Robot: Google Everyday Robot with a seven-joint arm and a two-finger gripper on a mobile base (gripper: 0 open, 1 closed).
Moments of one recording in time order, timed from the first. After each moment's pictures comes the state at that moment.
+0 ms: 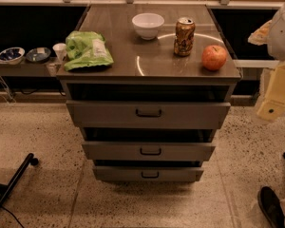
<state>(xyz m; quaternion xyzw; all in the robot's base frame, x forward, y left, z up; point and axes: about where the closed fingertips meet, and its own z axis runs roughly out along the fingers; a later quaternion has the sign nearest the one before) 0.438 -0.217 0.976 -0.60 0.78 -0.03 0.16</state>
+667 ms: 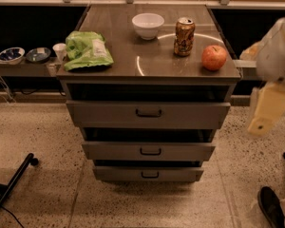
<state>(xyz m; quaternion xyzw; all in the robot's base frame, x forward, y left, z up) 0.439 -0.216 0.937 -0.61 0.78 -0.03 0.15</state>
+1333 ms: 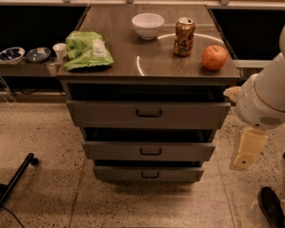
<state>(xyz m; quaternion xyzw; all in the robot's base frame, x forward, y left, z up) 0.425 -0.211 0.845 -0.63 0.76 -0.01 0.14</state>
